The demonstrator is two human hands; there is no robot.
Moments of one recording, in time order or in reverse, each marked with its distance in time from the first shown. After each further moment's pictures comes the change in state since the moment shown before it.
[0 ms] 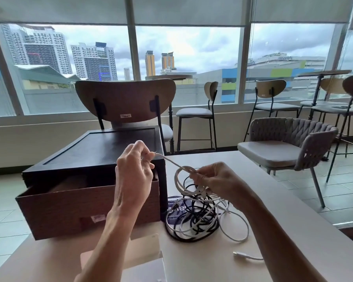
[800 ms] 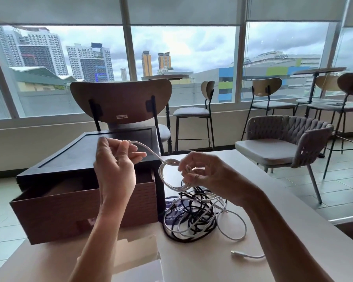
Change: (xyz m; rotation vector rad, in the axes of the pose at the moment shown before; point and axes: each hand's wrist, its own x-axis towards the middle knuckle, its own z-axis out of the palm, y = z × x) left_hand 0.011 0.011 -0.016 -0.487 0.218 -0.277; right_hand -0.015 -0.031 -0.002 0.077 -0.208 -0.237
